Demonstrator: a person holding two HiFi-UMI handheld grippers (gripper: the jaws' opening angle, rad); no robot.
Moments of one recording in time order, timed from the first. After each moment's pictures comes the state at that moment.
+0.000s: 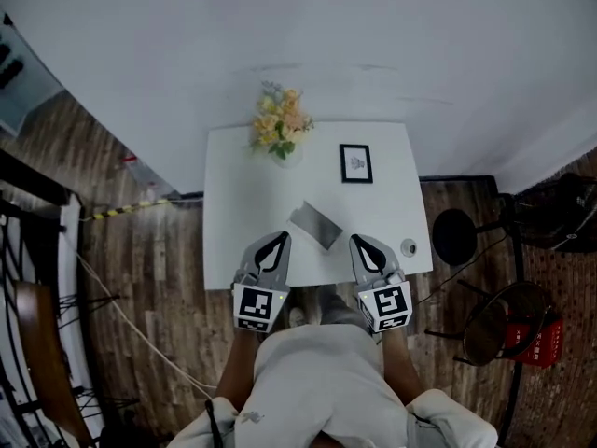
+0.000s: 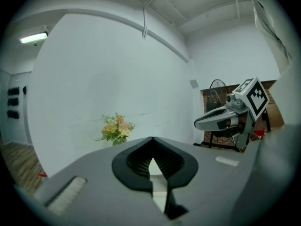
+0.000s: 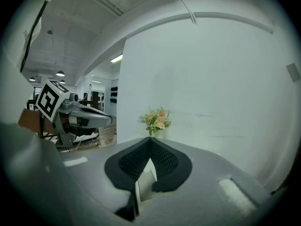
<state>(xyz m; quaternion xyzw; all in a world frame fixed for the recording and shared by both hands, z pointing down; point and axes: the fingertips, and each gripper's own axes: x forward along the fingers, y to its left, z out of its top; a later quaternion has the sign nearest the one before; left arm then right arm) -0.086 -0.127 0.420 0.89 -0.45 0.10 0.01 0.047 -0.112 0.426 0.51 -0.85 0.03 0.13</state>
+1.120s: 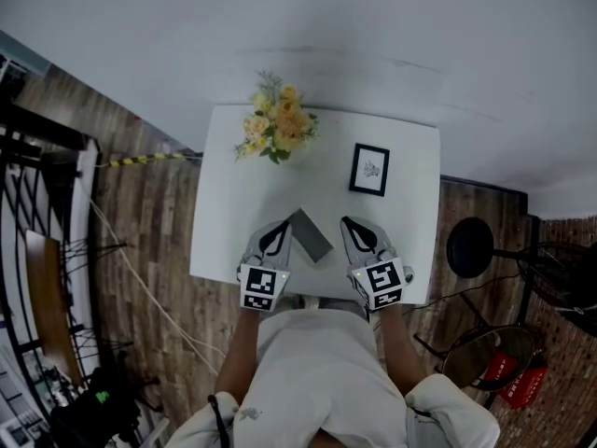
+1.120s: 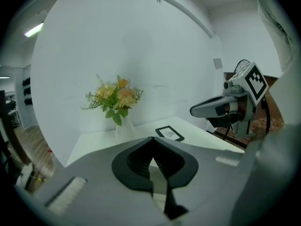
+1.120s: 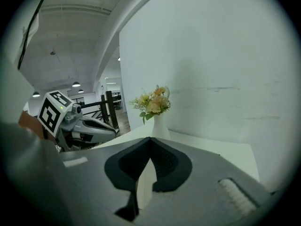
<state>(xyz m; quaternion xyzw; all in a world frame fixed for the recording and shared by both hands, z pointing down) -0.046 -0.225 0.519 0.82 -0.52 0.20 0.11 0.070 -0.244 0.497 0.37 -0.91 0.12 0.16</state>
